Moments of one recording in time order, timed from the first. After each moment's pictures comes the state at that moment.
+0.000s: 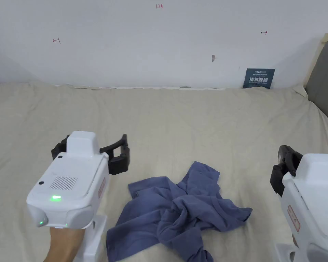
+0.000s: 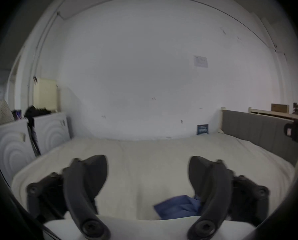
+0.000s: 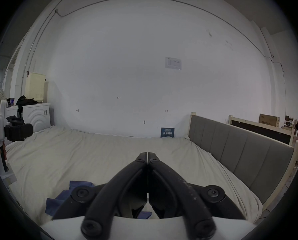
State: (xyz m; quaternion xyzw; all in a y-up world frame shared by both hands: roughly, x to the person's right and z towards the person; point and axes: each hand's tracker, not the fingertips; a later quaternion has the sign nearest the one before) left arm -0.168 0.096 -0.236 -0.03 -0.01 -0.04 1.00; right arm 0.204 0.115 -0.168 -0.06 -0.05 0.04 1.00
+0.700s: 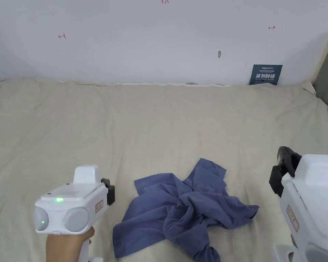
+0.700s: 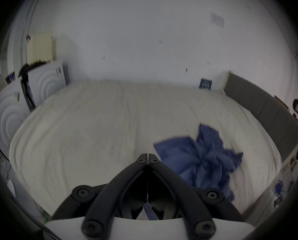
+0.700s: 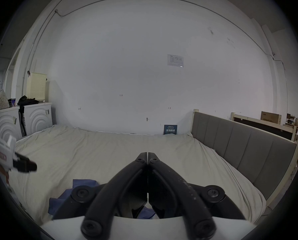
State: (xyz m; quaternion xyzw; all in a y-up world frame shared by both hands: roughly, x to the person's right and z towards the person) left arm -0.192 0.015 -0.253 -0.33 -0.04 0.03 0.94; right arm 0.196 0.100 -0.173 -0.08 -0.04 0.03 1.00
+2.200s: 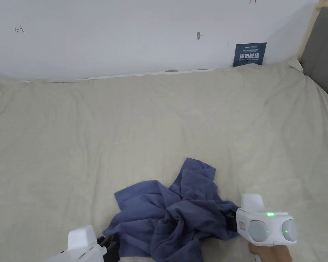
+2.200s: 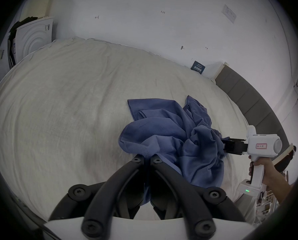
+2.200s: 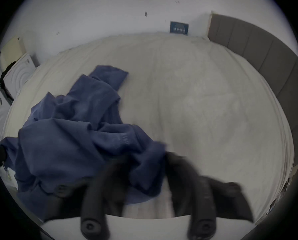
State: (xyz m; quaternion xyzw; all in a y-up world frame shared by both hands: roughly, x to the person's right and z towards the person) left arm -0.170 -0.063 -0.264 -0.40 -0.10 0.13 0.90; right arm 0.225 -0.109 -0.330 -0.46 -0.03 0.00 0.89
